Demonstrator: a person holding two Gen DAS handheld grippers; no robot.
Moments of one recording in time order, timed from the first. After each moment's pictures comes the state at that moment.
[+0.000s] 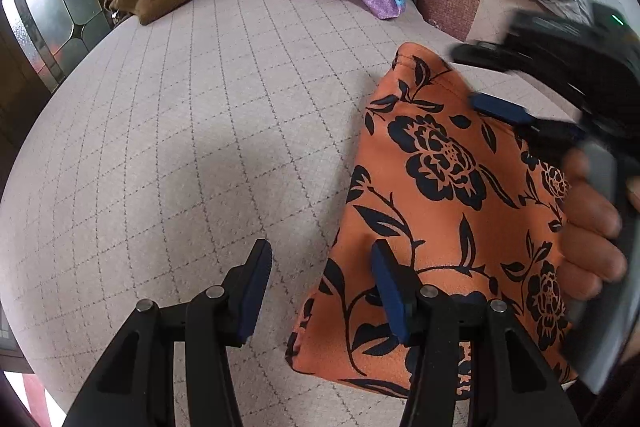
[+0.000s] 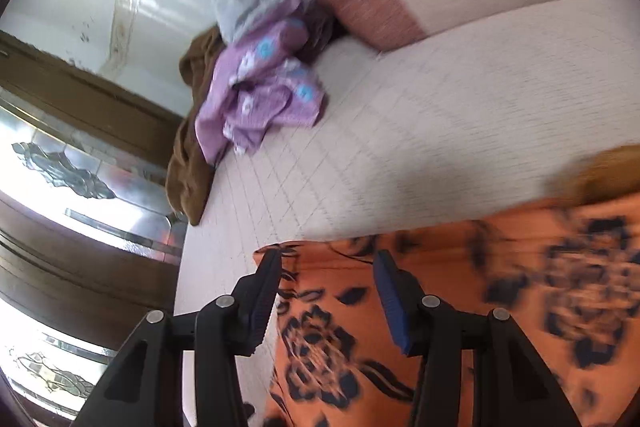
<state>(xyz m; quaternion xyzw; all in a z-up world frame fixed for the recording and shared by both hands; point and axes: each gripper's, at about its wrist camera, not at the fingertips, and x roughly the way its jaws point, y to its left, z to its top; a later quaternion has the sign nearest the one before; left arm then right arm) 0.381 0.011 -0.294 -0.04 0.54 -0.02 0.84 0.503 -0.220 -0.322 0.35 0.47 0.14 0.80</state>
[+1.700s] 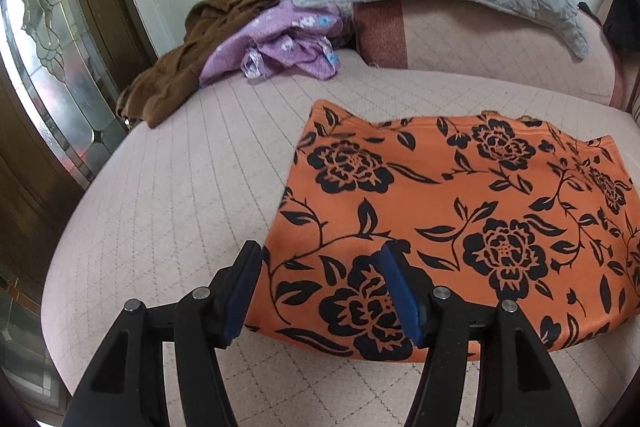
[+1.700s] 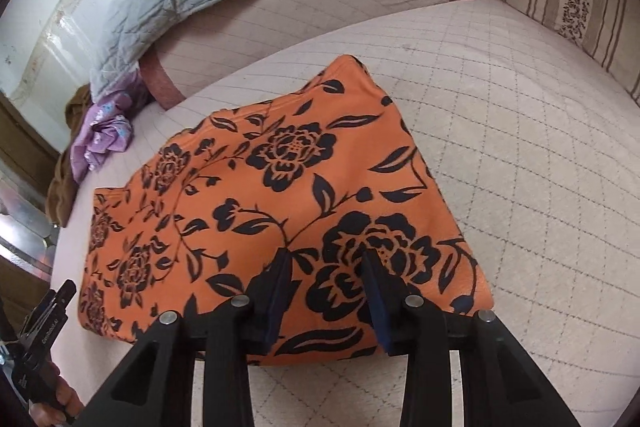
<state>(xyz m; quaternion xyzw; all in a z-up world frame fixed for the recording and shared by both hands) 0.312 -0.064 -0.265 0.10 0.41 -0.02 0.91 0.211 -0.417 -0.304 0.26 0.46 -0.15 0.83</state>
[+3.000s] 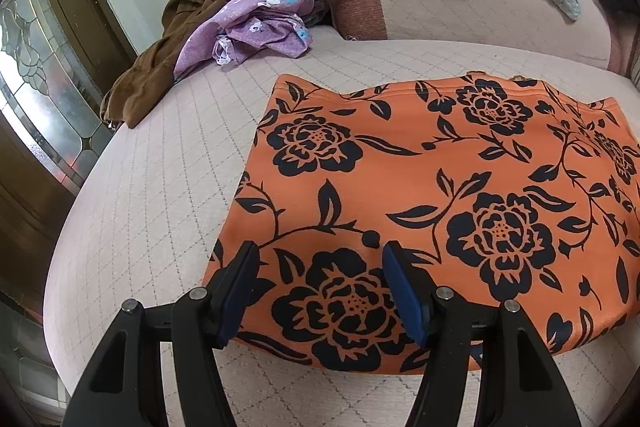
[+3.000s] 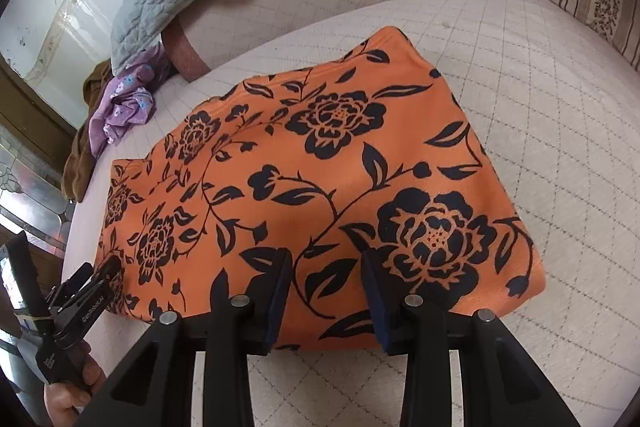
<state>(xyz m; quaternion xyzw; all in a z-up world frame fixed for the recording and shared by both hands) 0.317 -0.095 -0.288 0.14 0.43 -0.03 0.89 0.224 -0.392 -0.309 0.27 0.49 -0.09 0.83</state>
